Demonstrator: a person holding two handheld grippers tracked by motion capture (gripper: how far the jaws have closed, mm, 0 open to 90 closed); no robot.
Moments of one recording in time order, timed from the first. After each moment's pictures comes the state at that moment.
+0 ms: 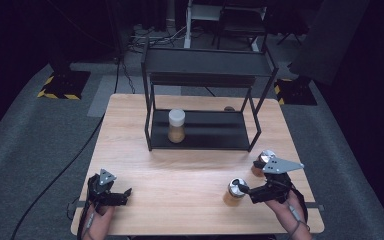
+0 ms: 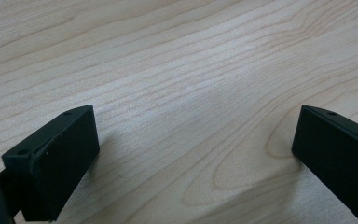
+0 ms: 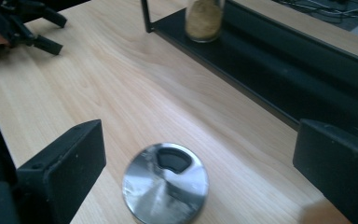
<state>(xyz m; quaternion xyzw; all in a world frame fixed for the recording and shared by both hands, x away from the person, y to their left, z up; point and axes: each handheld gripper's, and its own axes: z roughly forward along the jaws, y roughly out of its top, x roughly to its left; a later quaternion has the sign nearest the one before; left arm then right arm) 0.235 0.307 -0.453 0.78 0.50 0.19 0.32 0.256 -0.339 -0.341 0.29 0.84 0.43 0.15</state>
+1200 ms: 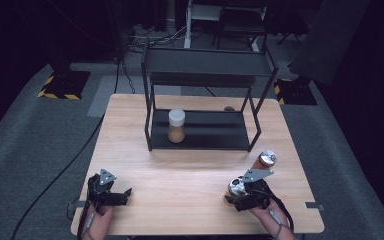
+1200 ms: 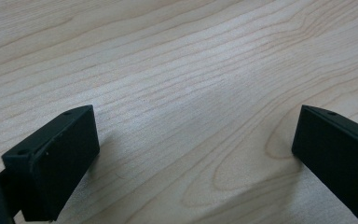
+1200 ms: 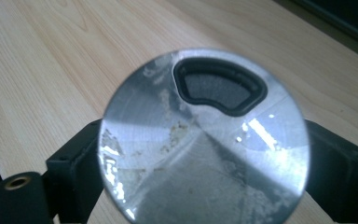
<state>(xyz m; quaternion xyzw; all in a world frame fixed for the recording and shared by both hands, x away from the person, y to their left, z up) 0.235 0.307 -0.453 0.78 0.50 0.19 0.32 0.279 -0.300 -0.385 0.30 0.88 0.34 0.11</state>
